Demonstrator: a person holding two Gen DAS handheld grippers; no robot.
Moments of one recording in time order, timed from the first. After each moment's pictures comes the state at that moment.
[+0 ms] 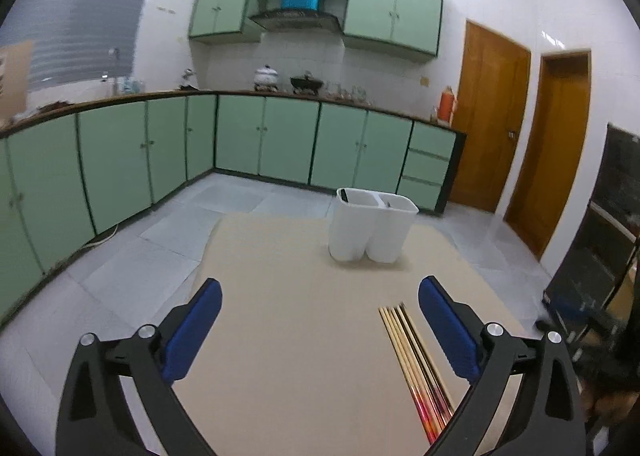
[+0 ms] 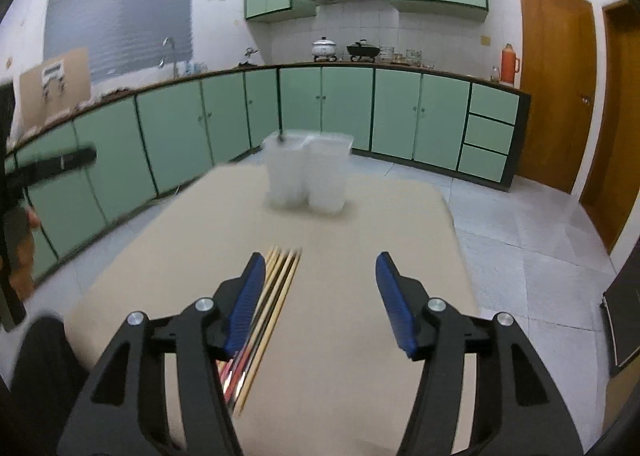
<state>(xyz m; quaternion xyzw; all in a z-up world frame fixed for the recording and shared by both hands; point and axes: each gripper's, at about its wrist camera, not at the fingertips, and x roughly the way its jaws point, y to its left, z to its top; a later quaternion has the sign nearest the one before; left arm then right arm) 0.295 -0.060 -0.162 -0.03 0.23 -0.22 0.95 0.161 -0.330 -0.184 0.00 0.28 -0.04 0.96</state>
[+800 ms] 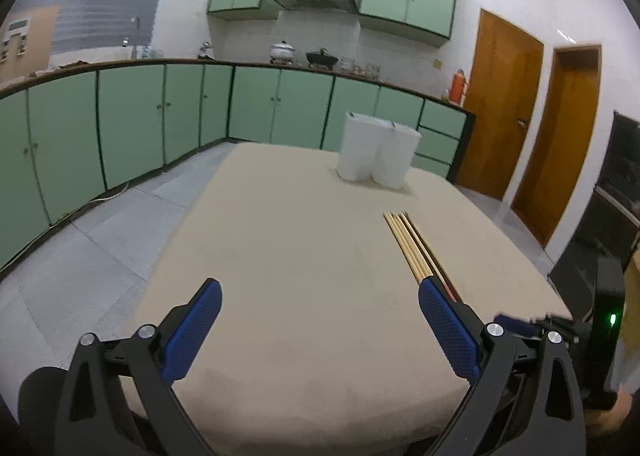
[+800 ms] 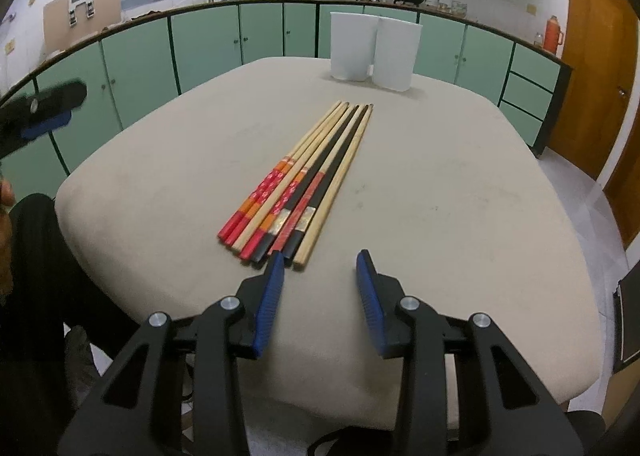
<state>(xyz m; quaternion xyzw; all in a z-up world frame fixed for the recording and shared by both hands) 0.234 -0.058 -0.264 -0.02 0.28 -0.21 0.94 0.159 -0.276 -0.286 -0.02 0.38 0.01 0.93</state>
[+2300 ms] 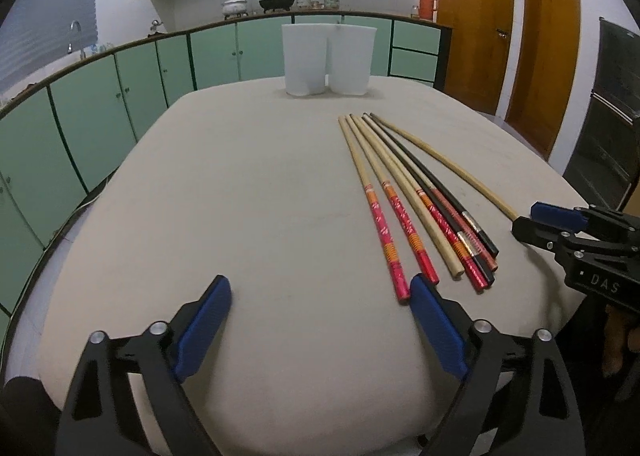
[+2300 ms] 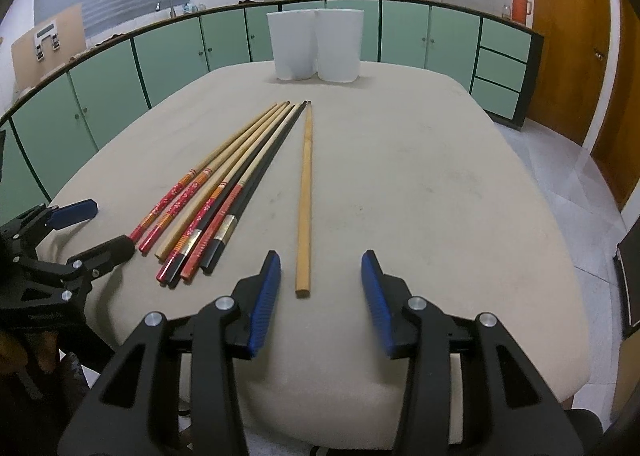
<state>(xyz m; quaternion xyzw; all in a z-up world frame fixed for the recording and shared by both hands) 0.252 -0.141 -0.321 0.09 0.35 -0.23 0.90 0.170 -0.329 -0.288 0.03 0.38 -0.02 0.92</state>
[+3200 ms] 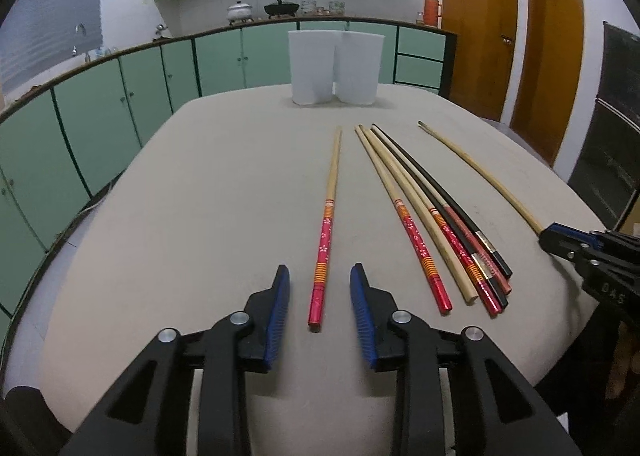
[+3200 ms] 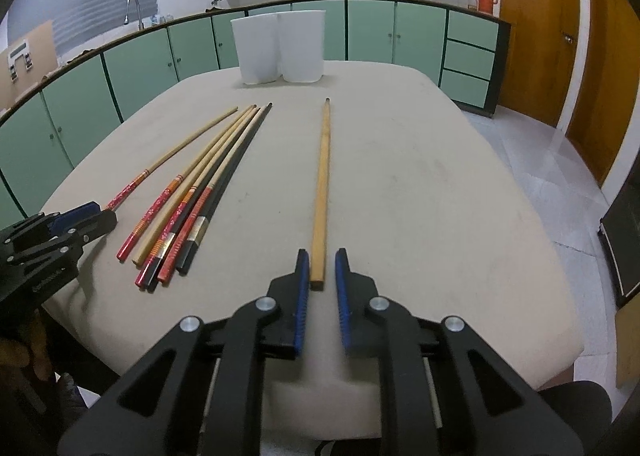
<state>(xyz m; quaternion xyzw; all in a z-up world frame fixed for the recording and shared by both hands) 0.265 -0.141 -0.319 0.08 0.34 -0.22 0.91 0.164 -0.337 -0.291 0.05 0.38 -0.08 0.92</state>
